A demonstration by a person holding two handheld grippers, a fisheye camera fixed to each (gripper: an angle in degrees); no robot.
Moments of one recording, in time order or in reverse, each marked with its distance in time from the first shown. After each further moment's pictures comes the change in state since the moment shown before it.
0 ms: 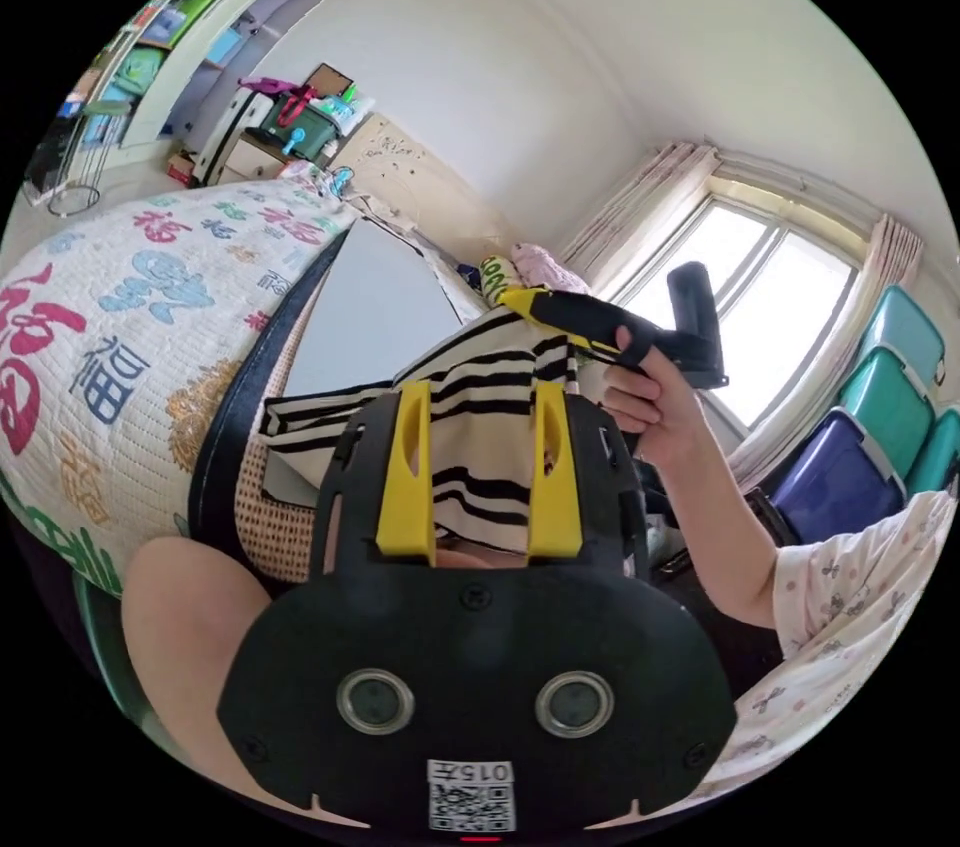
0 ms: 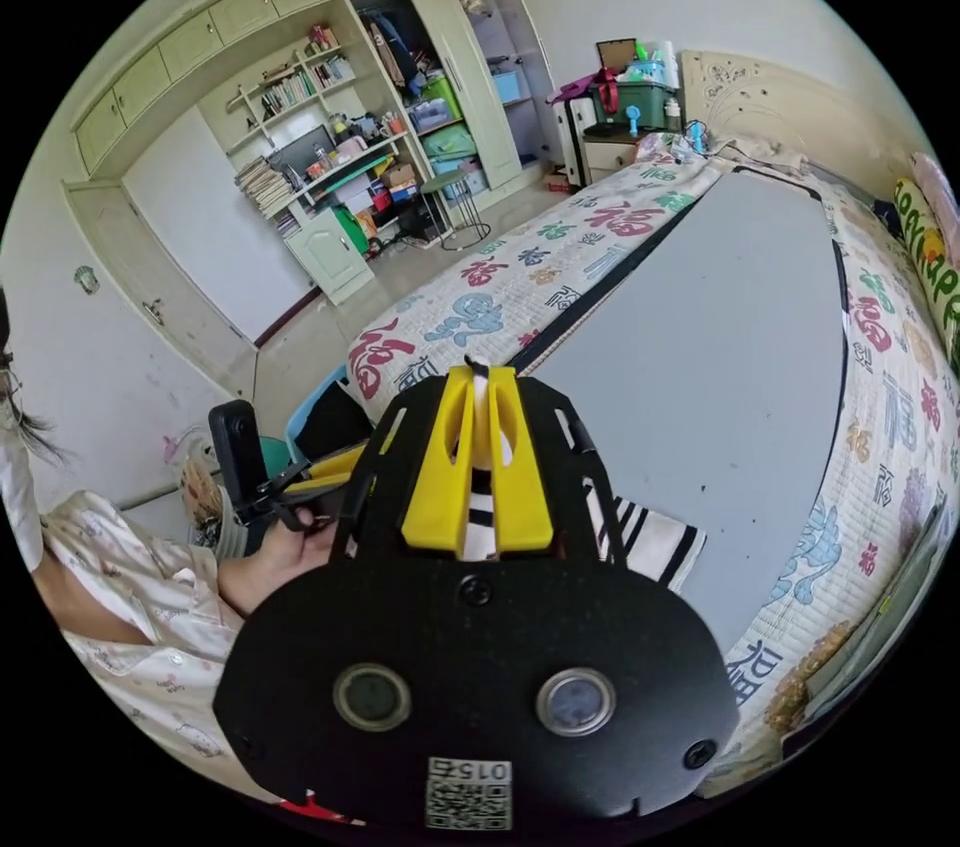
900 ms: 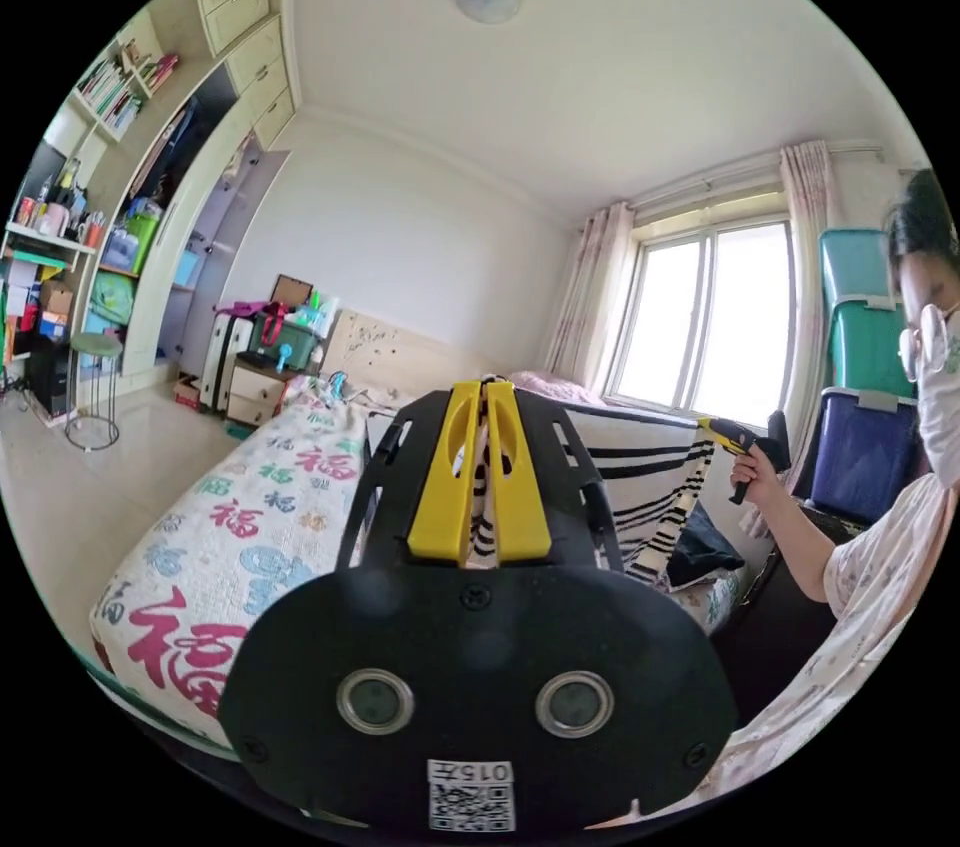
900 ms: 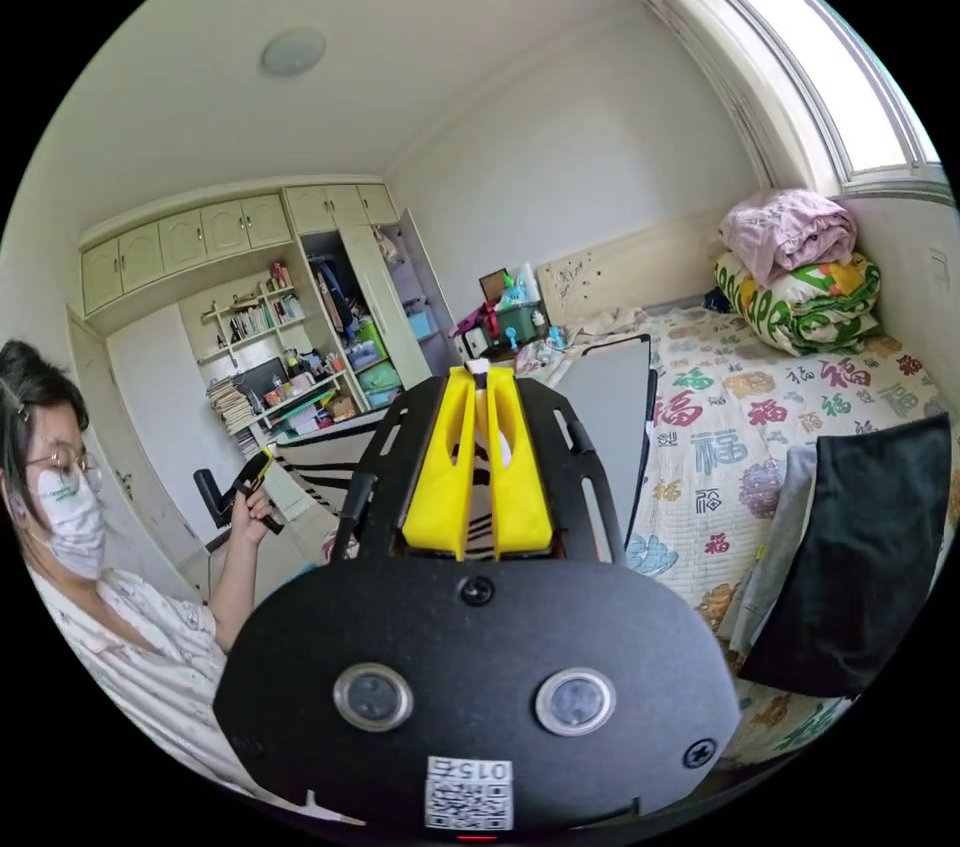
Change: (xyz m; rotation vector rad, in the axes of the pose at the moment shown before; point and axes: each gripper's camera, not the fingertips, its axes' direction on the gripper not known) left arm 0.125 -0.077 -0.137 0.396 -0.062 0.374; right arm 0.103 0.086 -0.487 0.693 0.190 0.188
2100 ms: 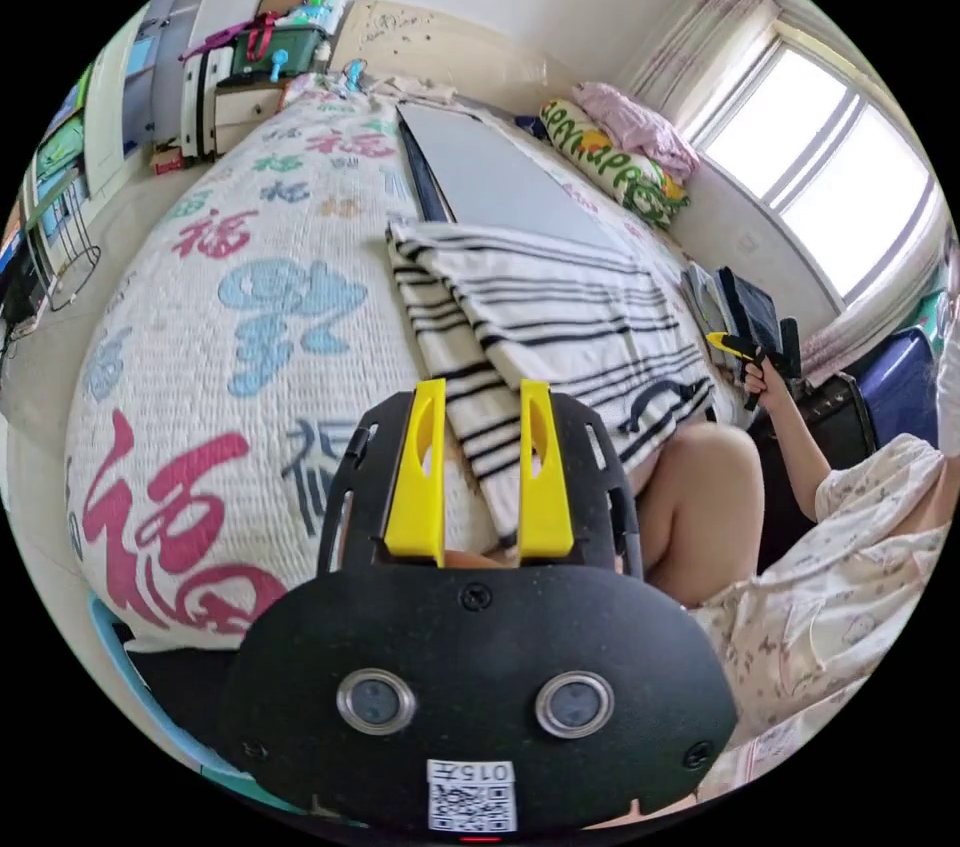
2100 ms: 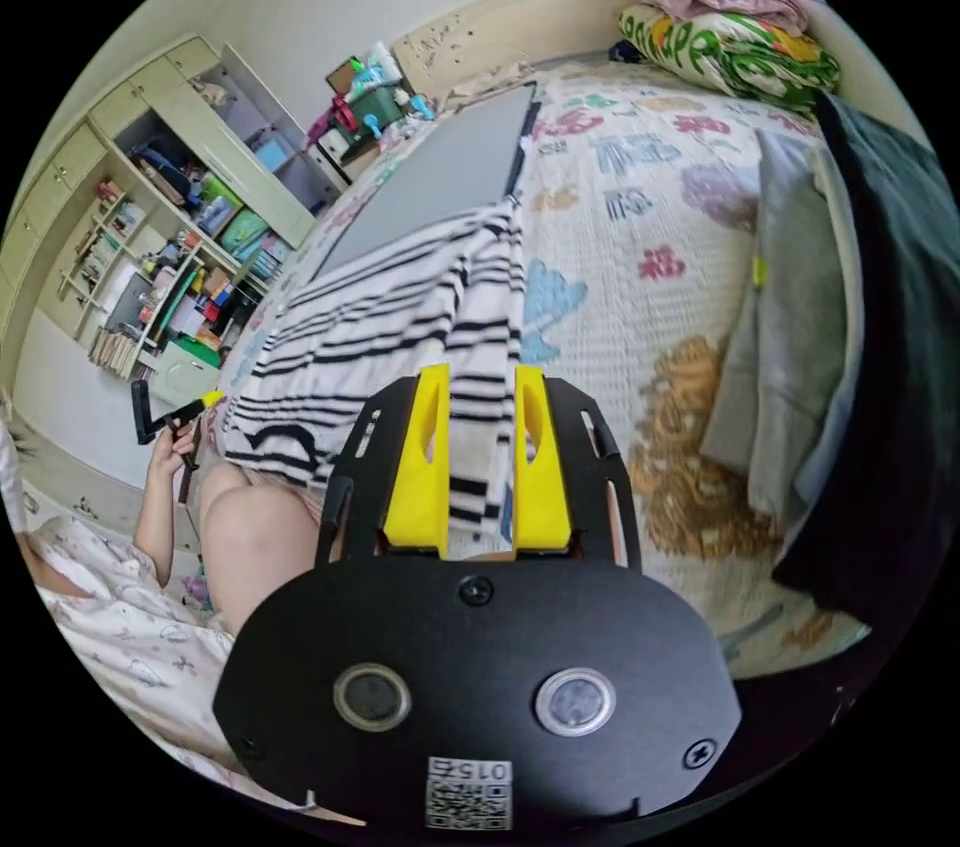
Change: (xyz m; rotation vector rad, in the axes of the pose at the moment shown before) left arm -0.208 0.127 0.256 -0.952 -0.047 -0.118; right arm 0.358 0.099 0.127 -0.600 0.254 0.230
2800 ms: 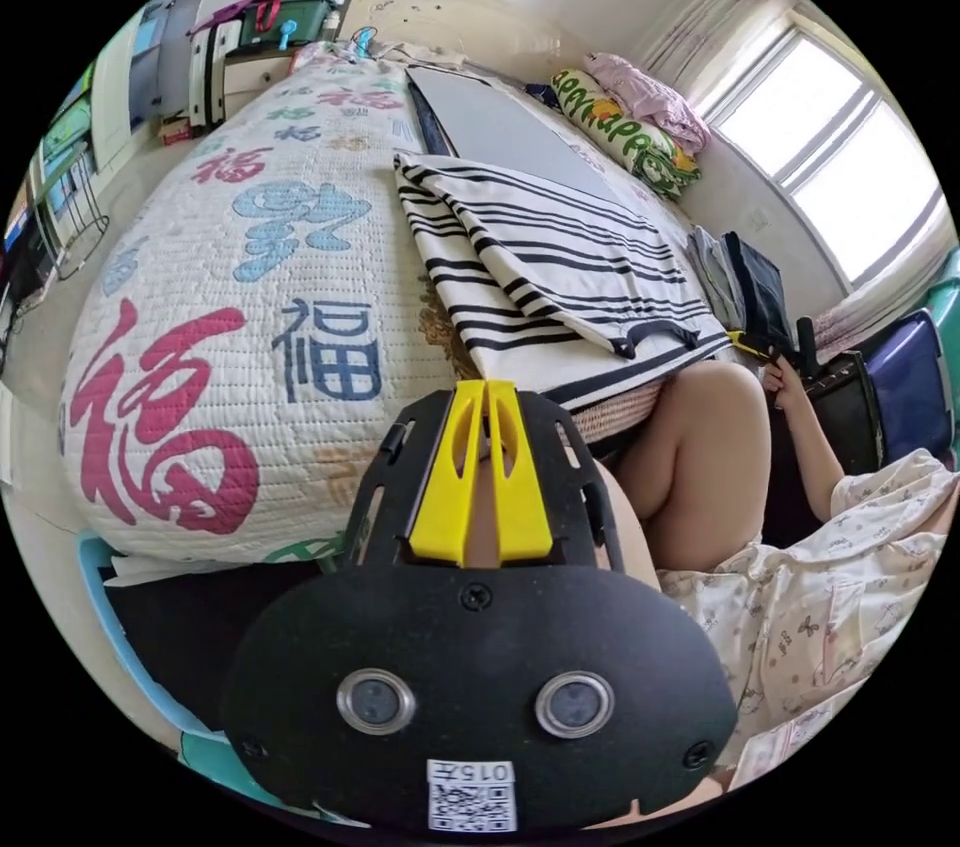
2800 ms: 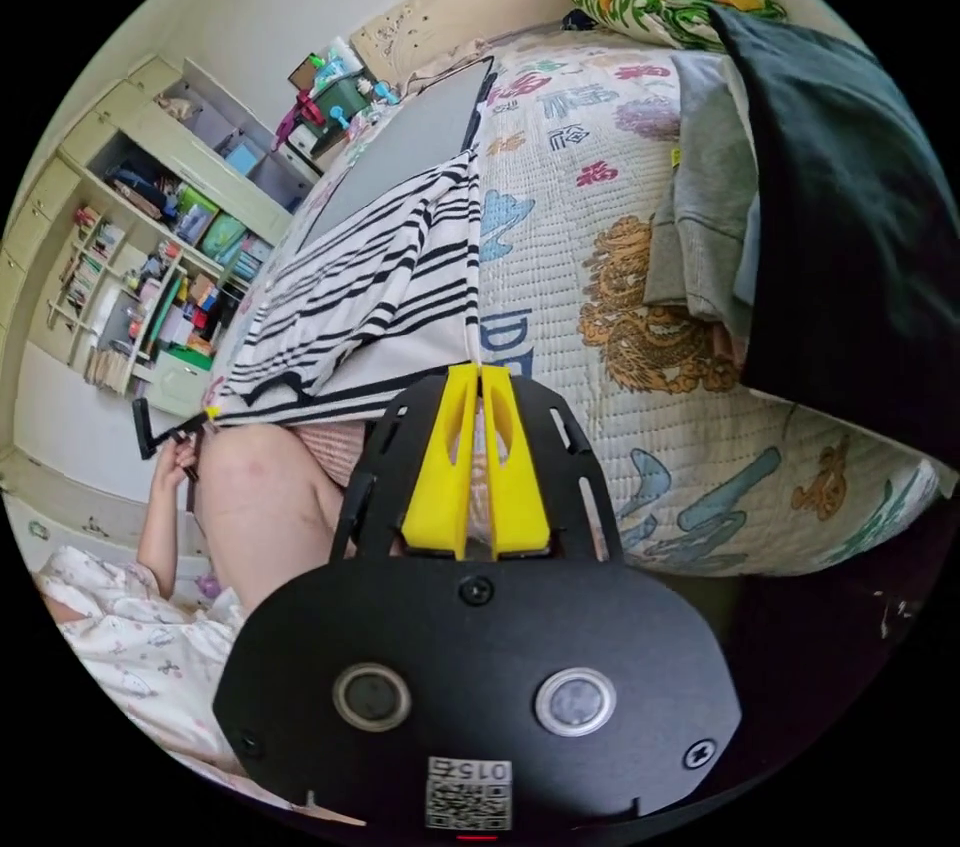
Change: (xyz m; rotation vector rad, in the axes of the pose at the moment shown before) left arm -0.039 0.067 -0.010 -0.073 -0.026 -0.023; right arm 0.067 0.136 -0.031 -0.064 0.023 0.129
